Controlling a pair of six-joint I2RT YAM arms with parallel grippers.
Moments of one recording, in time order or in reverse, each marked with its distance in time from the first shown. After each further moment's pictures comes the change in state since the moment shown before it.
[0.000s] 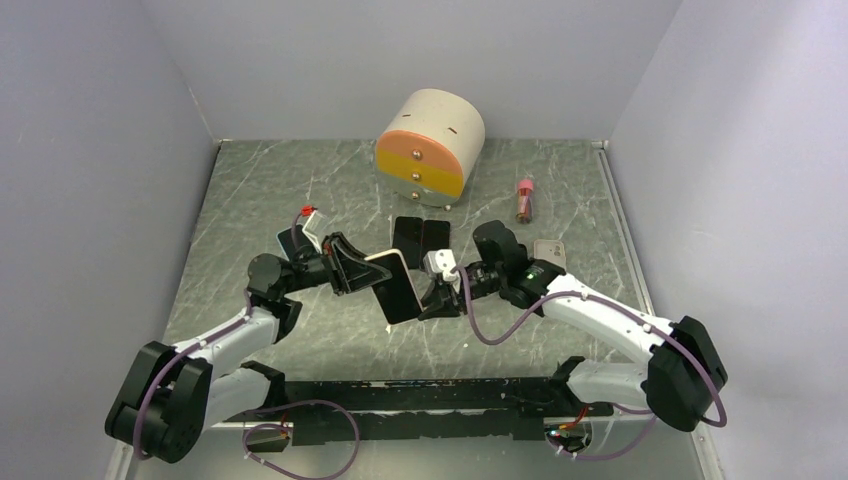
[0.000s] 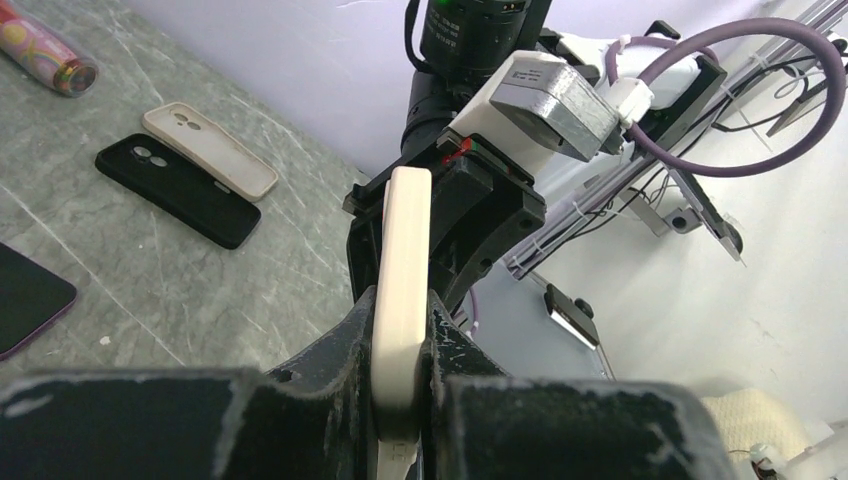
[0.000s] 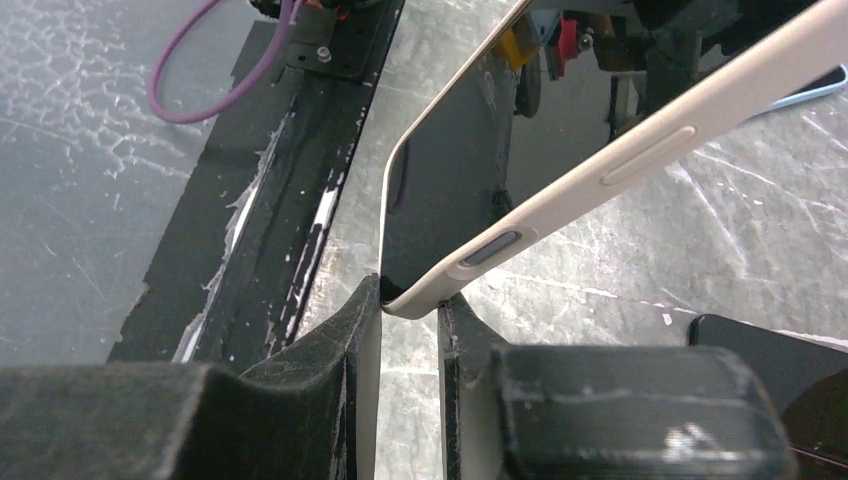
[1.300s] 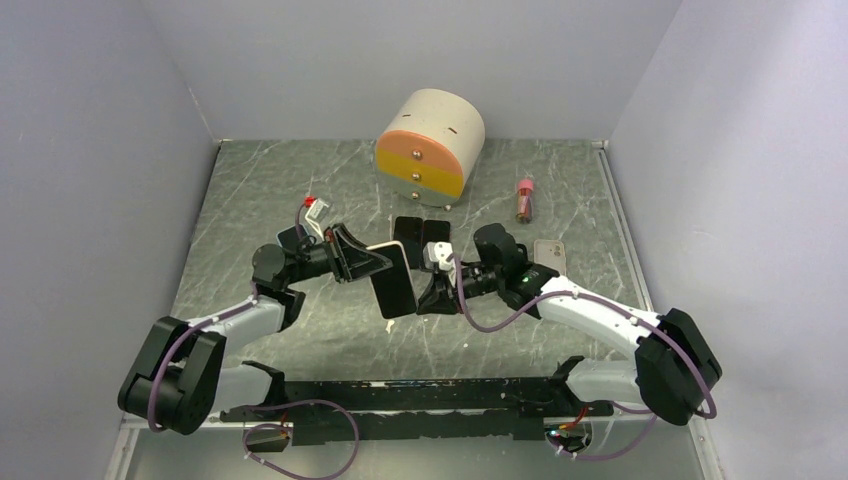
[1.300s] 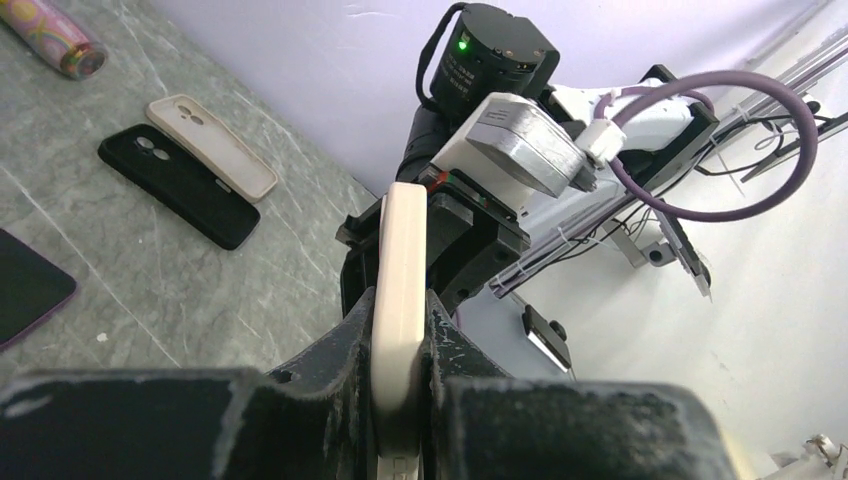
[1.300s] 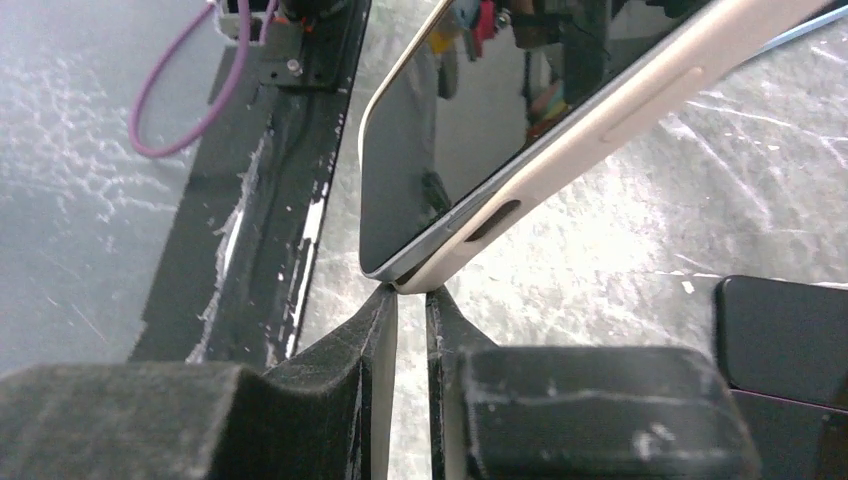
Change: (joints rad) left arm 0.026 0.135 0.050 0.074 0.019 -0.108; right arm -0.019 0.047 -0.047 0.134 0.049 0.124
